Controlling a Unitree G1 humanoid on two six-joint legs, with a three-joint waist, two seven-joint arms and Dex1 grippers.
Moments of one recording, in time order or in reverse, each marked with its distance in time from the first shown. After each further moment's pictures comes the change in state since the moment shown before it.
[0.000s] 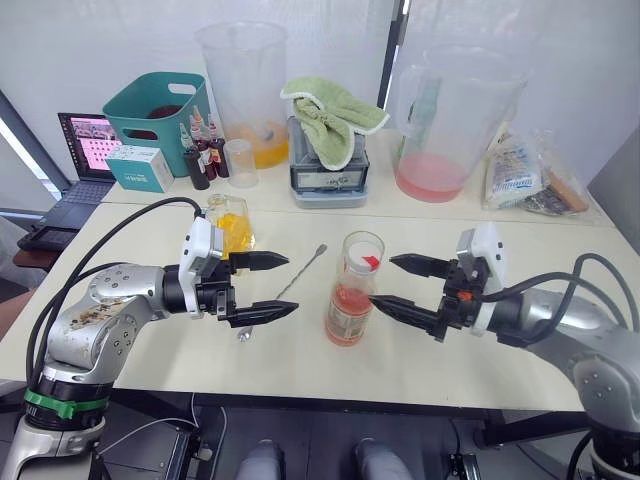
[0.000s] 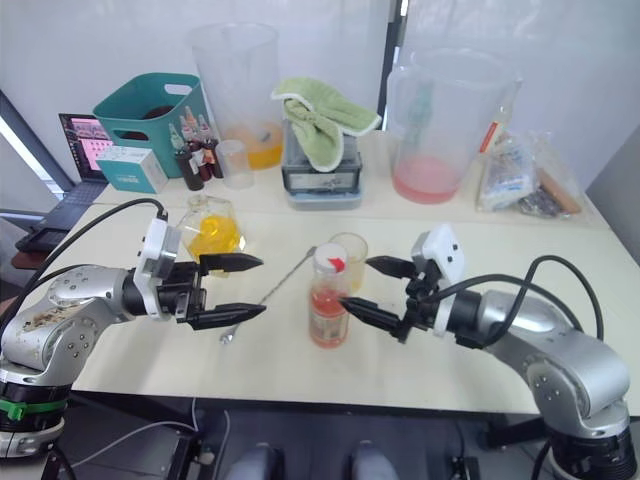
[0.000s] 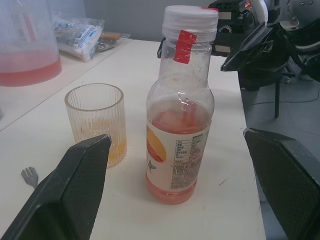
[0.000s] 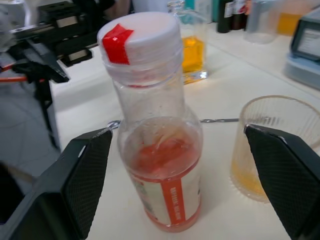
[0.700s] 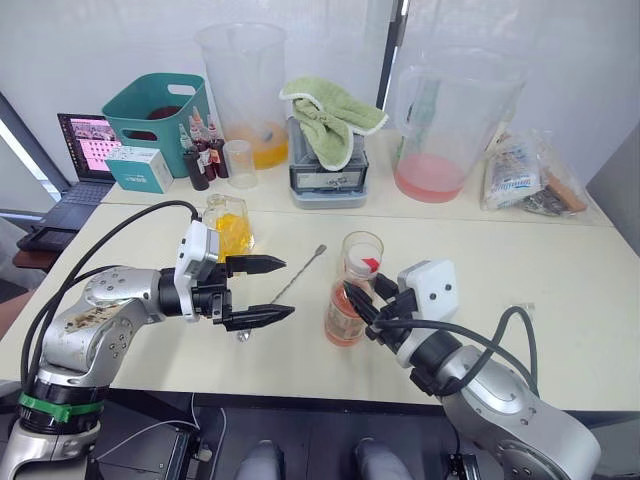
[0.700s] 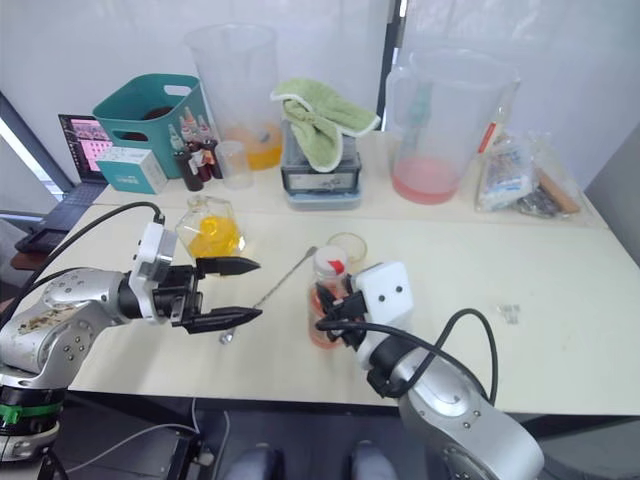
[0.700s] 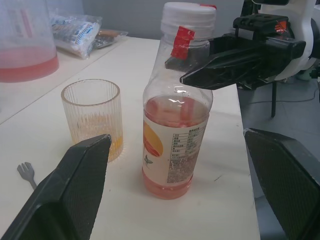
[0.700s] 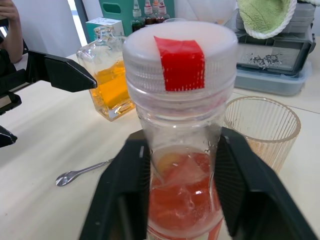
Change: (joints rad) left arm 0.012 0.013 0.007 0.011 -0.004 -0.007 -0.027; right arm 0.165 0.479 0.314 -0.480 -0.275 0.175 -0.847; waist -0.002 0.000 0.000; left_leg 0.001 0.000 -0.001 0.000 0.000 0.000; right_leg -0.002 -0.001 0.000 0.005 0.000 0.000
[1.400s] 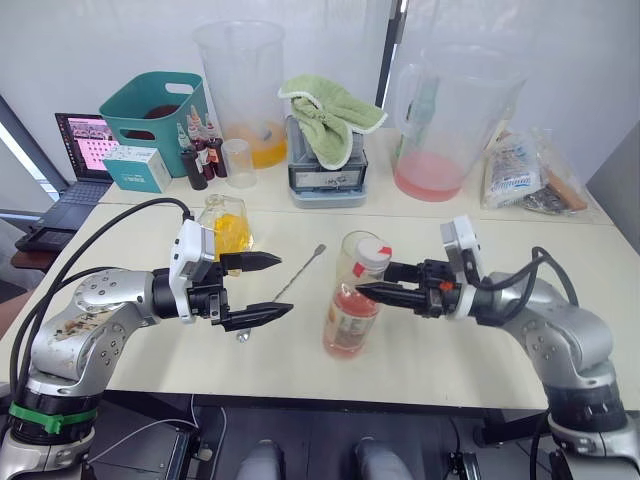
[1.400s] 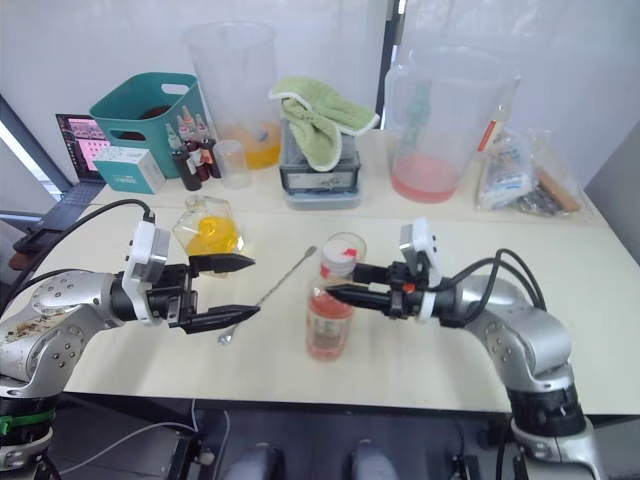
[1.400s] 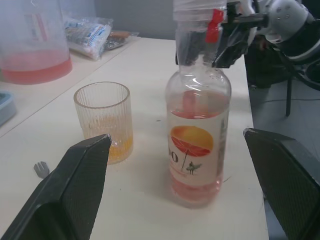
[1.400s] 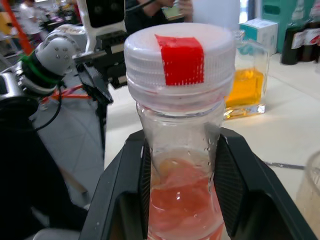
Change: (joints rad) left arm 0.044 0.006 0.045 -0.075 -0.004 0.015 0.057; right arm -0.241 -0.282 -0.195 0.558 0.200 -0.297 0.938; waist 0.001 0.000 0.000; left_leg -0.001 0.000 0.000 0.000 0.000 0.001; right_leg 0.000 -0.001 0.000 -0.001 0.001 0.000
